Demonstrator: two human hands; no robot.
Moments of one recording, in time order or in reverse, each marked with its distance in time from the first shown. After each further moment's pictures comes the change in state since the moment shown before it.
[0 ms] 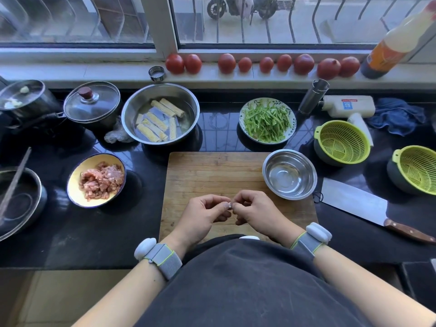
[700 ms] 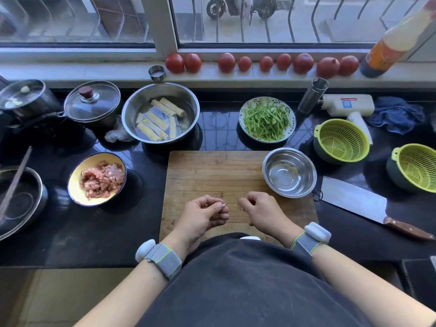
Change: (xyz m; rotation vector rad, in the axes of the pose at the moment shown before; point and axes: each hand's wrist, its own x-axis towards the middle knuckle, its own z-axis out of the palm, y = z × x) left_hand -0.005 -0.005 -0.002 -0.182 0.074 -0.153; right_hand 0.009 0.026 -0.002 -0.318 0.144 0.100
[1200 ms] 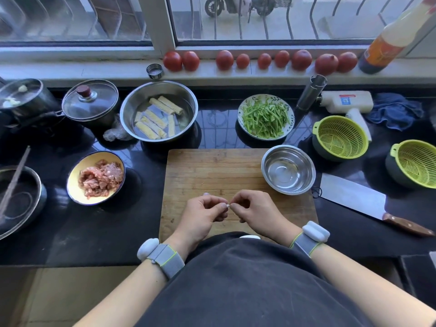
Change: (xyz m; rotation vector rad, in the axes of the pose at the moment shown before) left_hand 0.000 -0.006 0.004 0.219 0.025 0.141; right_hand -0.014 -0.012 0.000 0.072 -0.048 -0.219
